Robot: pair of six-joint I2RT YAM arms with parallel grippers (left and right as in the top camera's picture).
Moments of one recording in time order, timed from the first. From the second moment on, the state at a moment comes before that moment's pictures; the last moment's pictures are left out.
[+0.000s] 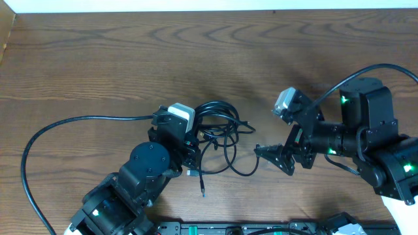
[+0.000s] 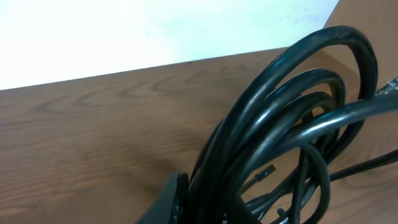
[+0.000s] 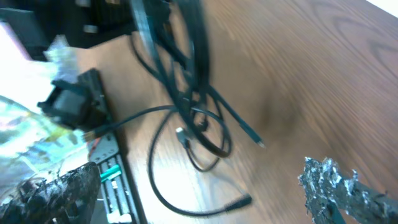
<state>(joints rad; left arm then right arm) -0.78 0.74 0.92 -0.54 -0.23 -0.26 0.36 1.06 1.34 -1.08 -0.72 -0.35</state>
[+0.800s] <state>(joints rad) -0.77 0.84 0.92 -0.30 0.30 -0.17 0.36 1.07 1.34 -1.06 -0.79 -0.43</state>
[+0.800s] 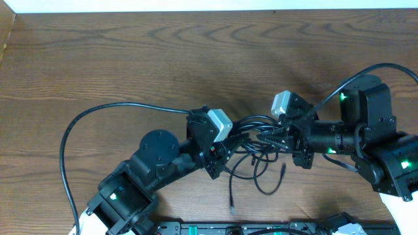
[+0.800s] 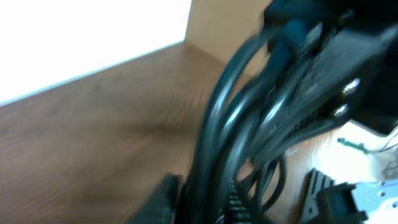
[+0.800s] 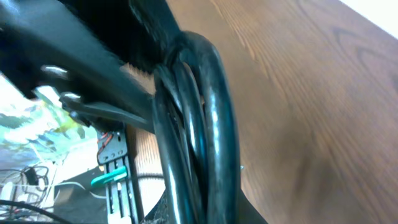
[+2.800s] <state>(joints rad) -0.90 0.91 0.92 -0.27 0.20 -0.69 0.36 1.07 1.34 -0.94 -0.67 -0.09</state>
